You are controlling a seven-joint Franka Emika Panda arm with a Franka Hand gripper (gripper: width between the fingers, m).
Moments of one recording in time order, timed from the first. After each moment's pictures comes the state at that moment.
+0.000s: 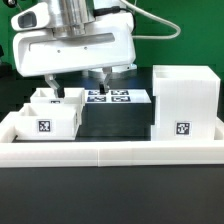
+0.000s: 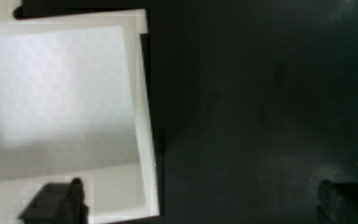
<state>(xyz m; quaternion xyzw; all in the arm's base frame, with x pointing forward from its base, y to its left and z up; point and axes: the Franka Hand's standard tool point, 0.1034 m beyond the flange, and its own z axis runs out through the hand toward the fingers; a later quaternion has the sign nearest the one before) 0.536 -0.081 0.072 -1.00 0.07 -0.02 0.06</state>
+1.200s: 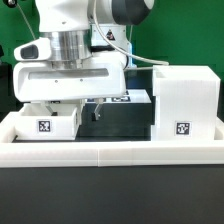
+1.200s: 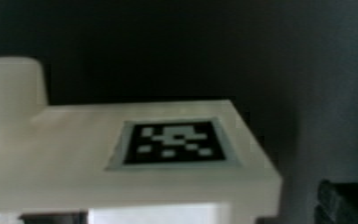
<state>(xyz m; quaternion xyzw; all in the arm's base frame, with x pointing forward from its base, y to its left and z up) 0.508 -0.097 0.010 -1.00 0.03 -0.02 0.02</state>
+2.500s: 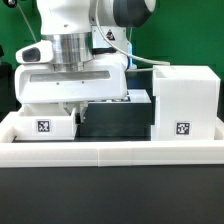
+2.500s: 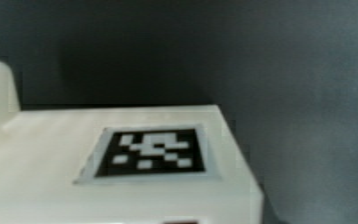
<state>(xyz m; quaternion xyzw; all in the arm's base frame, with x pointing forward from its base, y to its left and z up) 0.508 -0.096 0.008 -1.00 0.02 -0.02 0.02</state>
